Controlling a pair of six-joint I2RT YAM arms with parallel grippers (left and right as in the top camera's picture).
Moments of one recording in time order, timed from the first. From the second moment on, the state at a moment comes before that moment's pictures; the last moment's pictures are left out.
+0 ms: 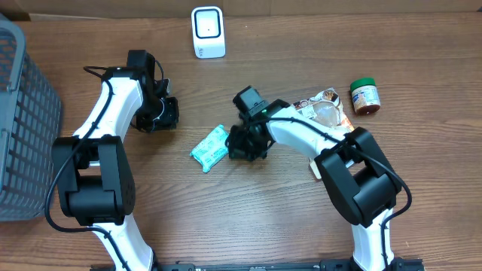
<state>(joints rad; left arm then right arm) -0.01 2.00 1.48 -1.00 0.19 -0.11 0.60 2.11 1.40 -0.58 -0.44 0.80</state>
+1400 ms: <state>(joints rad) -0.34 2.00 1.39 -0.71 0.28 0.22 0.31 1.99 1.40 -0.61 -0.38 0.70</state>
